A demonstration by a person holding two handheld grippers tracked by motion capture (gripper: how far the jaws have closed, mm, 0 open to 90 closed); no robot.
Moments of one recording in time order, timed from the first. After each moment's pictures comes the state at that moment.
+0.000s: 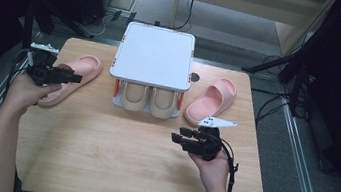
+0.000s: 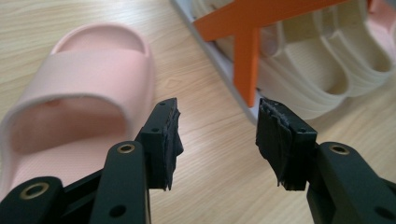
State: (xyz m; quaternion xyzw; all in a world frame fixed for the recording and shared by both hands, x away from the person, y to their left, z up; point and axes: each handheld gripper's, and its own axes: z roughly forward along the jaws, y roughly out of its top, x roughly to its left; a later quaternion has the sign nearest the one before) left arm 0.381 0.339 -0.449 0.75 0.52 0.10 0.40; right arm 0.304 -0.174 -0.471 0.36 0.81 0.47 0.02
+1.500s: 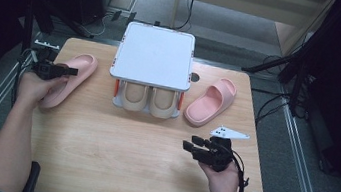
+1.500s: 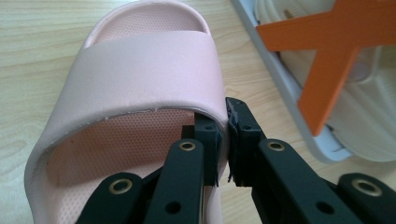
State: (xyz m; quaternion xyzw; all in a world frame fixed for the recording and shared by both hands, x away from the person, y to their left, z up) left arm 0.420 0.361 -0.479 0.70 0.58 0.08 0.40; right arm 0.283 -0.203 -0.473 0.41 0.79 0.45 0.05
